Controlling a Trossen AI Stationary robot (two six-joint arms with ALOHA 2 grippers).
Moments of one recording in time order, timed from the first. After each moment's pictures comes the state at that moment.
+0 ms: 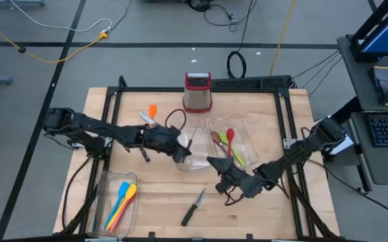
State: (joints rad) left arm -0.05 1.44 0.78 0.15 0.05 -0.91; right arm 0.58 1.61 0.89 0.52 1.13 -1.29
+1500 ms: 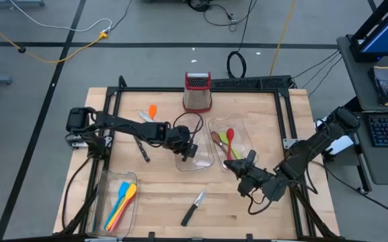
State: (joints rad) left arm 0.03 1.71 1.04 -0.26 0.08 -1.11; right arm 0.72 1.33 0.84 0.11 1.13 -0.79
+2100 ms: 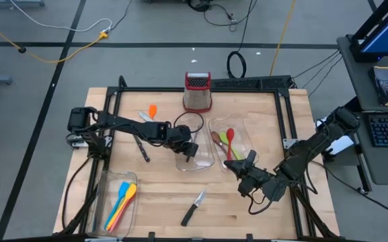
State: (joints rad) left arm 0.04 1.74 1.04 -0.24 0.08 -1.11; right arm 0.72 1.33 0.81 0.14 1.13 -0.78
